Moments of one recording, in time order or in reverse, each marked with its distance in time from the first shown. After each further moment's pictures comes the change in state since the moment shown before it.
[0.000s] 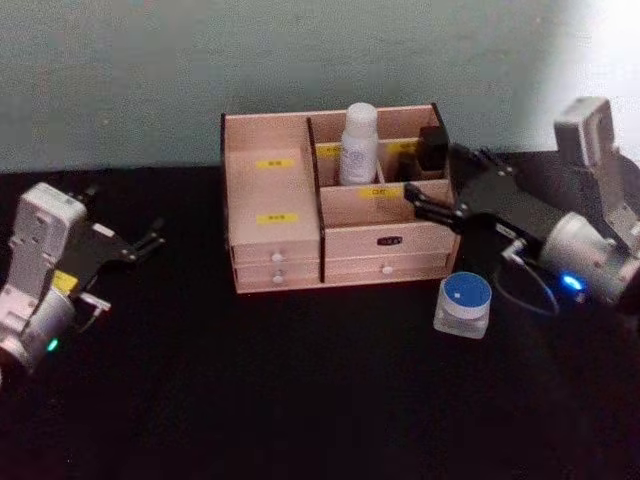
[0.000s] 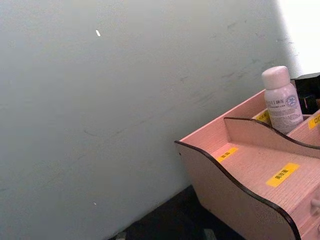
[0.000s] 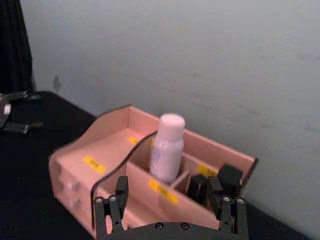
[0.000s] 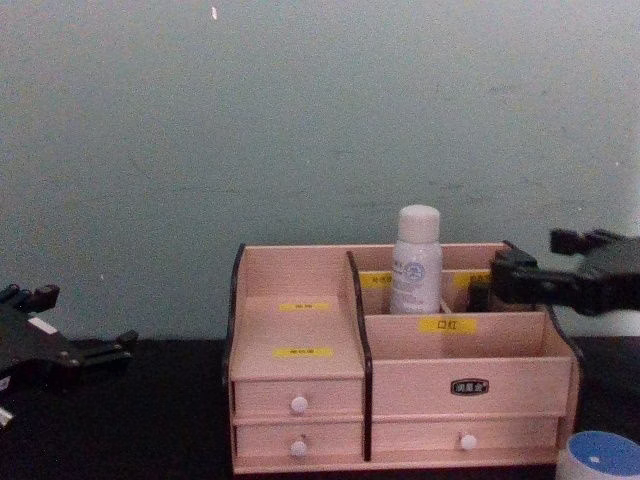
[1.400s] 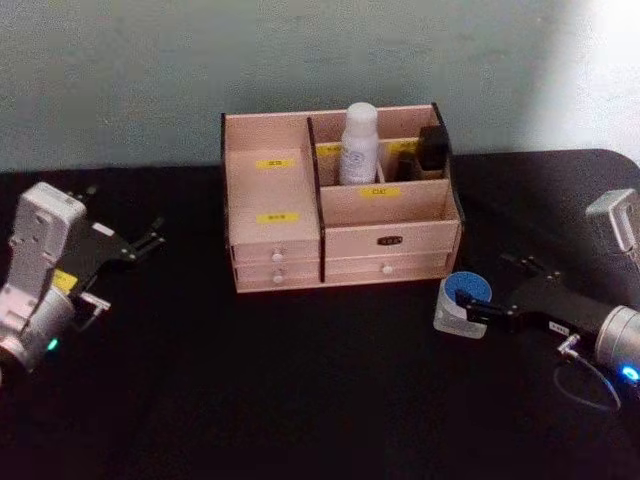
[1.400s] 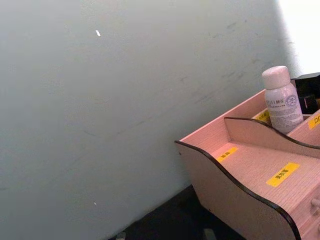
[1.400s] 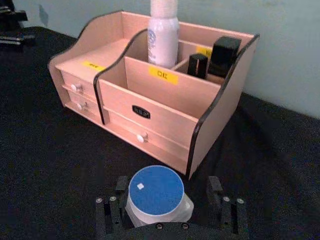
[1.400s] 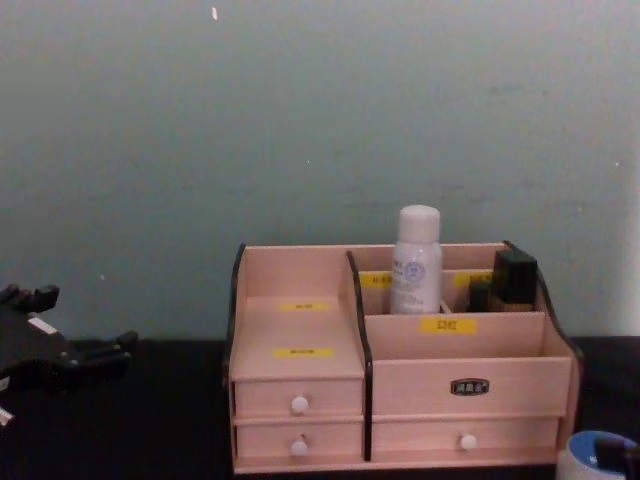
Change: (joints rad) left arm 0.000 0.000 0.000 0.000 0.000 0.000 0.000; right arm -0.212 0.159 0.027 -0.100 0.085 0.166 -0.030
